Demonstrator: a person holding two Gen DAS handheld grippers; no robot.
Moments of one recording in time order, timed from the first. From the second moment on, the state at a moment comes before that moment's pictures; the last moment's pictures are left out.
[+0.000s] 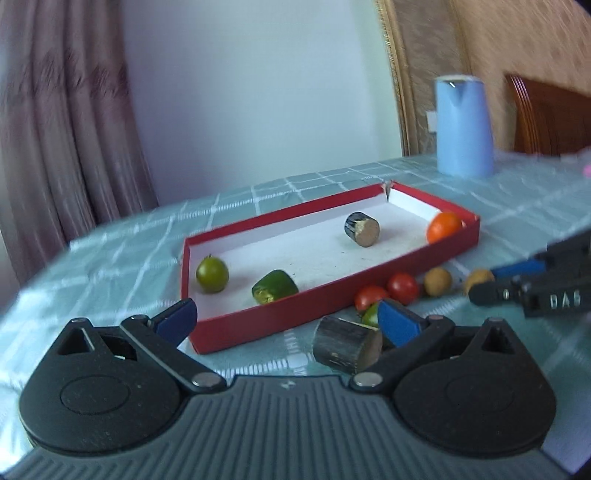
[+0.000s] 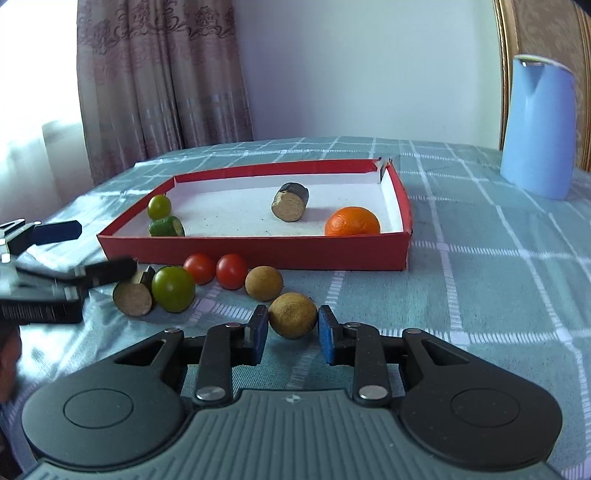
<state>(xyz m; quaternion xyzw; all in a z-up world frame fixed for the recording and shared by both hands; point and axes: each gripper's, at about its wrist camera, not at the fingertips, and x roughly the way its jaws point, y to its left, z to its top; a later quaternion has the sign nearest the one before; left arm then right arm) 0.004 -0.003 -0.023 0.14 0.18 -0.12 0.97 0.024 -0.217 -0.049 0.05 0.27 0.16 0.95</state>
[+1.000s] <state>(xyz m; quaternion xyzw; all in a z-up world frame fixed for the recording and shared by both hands) 0.010 -0.004 -0.033 0.14 0.24 -0.23 0.93 0.026 -0.216 -0.052 0.05 0.27 0.17 0.95</state>
